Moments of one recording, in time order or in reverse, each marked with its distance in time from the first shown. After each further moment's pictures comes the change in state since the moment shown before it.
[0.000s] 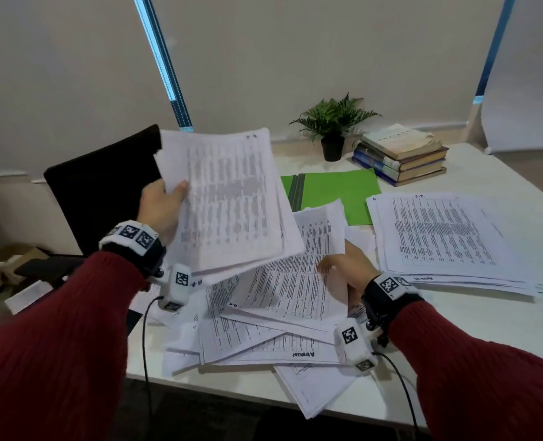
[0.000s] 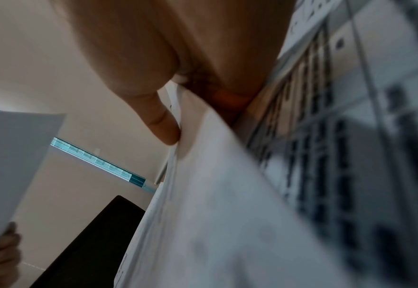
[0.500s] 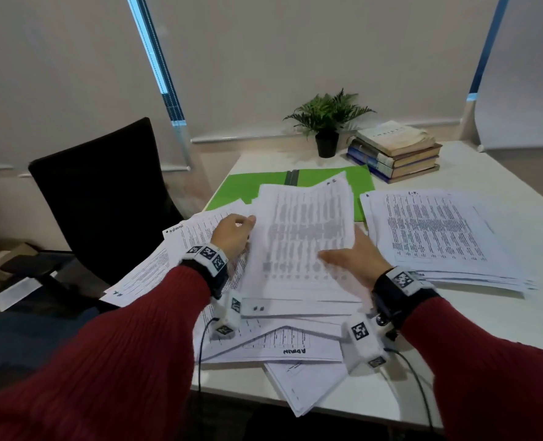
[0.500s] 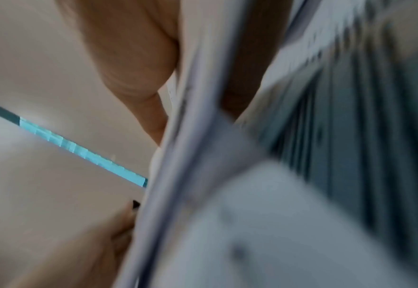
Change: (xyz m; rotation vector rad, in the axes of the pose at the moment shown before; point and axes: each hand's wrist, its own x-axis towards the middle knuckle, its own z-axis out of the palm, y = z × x) left_hand -0.054 -0.045 0.105 0.355 -0.364 -0.177; right_hand 0.002 0.005 -0.029 0.041 0.011 -0.127
